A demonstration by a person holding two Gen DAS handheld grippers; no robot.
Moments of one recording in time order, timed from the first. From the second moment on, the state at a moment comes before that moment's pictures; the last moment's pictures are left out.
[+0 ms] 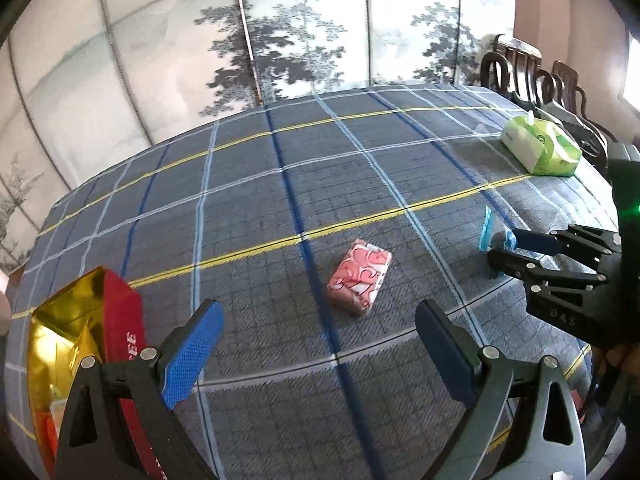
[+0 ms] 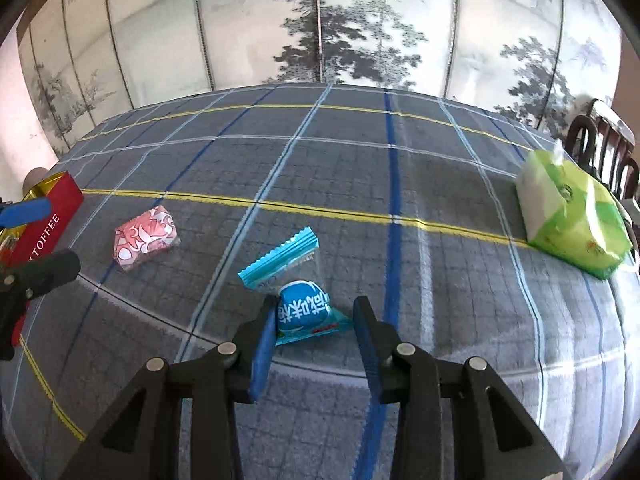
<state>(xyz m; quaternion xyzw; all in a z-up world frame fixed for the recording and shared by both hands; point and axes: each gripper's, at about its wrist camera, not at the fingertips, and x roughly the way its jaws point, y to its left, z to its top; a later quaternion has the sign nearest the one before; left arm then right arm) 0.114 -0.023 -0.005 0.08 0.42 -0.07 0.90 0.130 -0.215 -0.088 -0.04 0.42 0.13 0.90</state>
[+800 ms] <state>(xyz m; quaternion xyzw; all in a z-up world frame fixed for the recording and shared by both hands) 0.163 -0.031 -0.043 0.04 0.48 -0.10 0.87 0.129 -0.219 -0.088 -0.03 0.42 0.13 0.90</state>
